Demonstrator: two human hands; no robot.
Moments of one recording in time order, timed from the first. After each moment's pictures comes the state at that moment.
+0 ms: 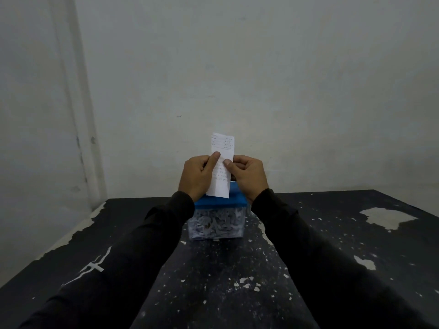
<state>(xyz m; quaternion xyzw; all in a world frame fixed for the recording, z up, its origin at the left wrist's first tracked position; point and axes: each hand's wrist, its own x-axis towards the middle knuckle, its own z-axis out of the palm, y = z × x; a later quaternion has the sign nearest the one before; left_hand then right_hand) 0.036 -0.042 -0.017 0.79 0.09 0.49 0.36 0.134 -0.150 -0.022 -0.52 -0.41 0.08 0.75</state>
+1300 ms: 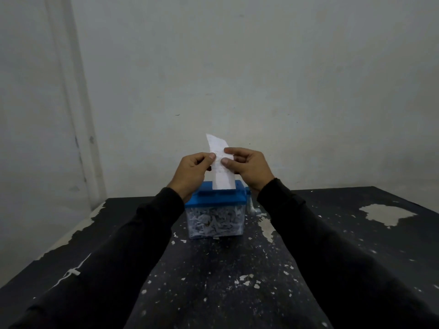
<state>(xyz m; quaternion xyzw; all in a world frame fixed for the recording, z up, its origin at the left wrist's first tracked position) 0.024 -0.042 -0.010 0.73 0.08 0.41 0.54 0.141 -0.162 -0.005 -0.53 -0.45 0.11 0.71</state>
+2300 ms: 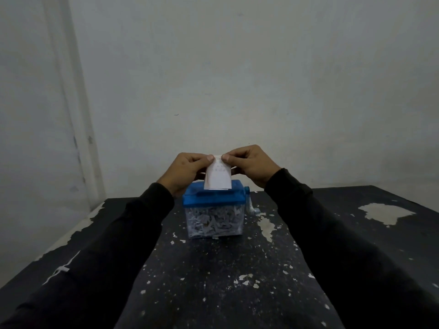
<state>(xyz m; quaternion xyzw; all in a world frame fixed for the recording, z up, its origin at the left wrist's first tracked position) 0.011 -0.027 0.000 0.75 0.03 0.32 0.57 0.155 -0.174 0.011 -0.57 -0.53 0.15 0.61</state>
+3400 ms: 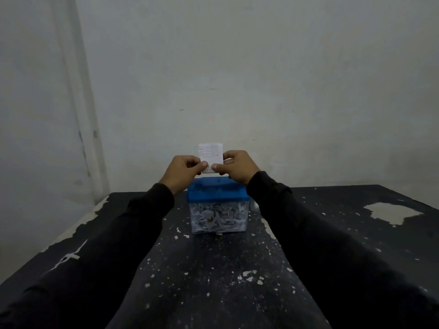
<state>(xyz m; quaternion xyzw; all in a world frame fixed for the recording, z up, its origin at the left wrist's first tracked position) 0.015 0.013 -0.024 0.82 0.12 0.39 0.39 0.141 -0.130 -0.005 -0.70 -0.46 0.09 0.54</state>
